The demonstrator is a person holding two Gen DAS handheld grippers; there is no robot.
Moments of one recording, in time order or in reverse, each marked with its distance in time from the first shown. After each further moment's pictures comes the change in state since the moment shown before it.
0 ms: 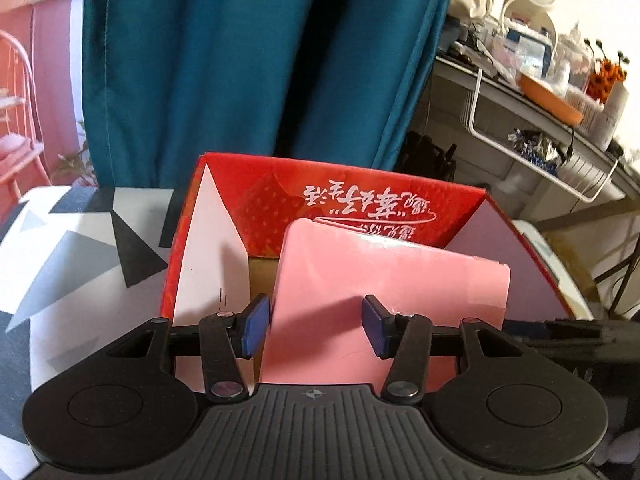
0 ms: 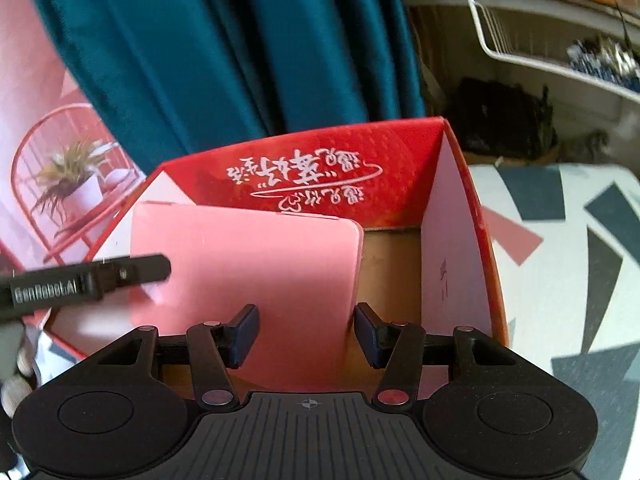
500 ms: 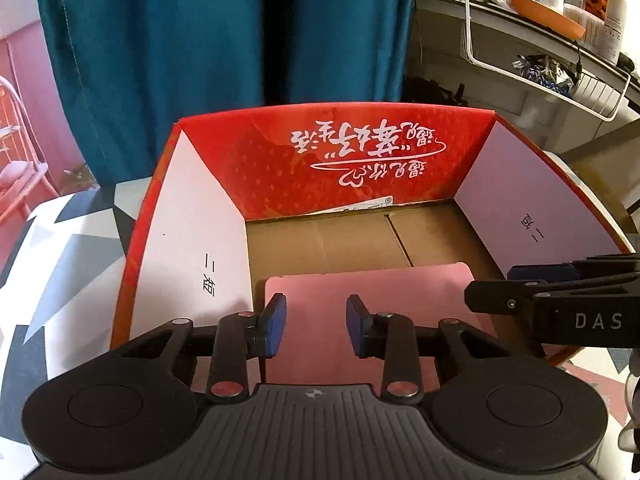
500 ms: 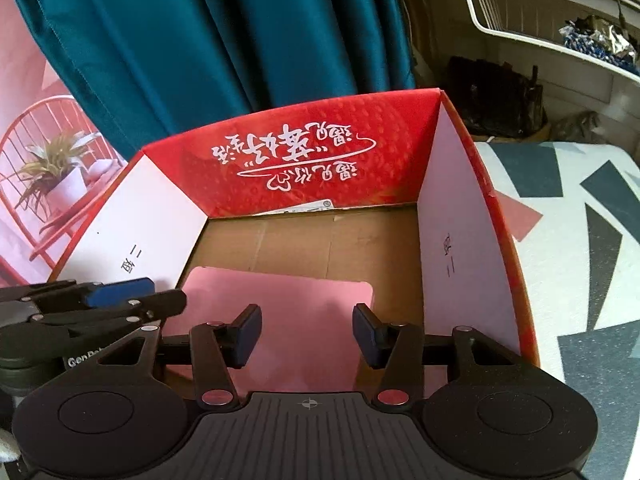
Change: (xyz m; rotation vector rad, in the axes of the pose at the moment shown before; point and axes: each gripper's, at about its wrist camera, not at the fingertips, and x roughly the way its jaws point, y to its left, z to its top) left arm 0.025 -0.019 -0.012 0.145 0.100 0.088; right arm 0.013 0.003 -0.003 0.008 0.042 -0.048
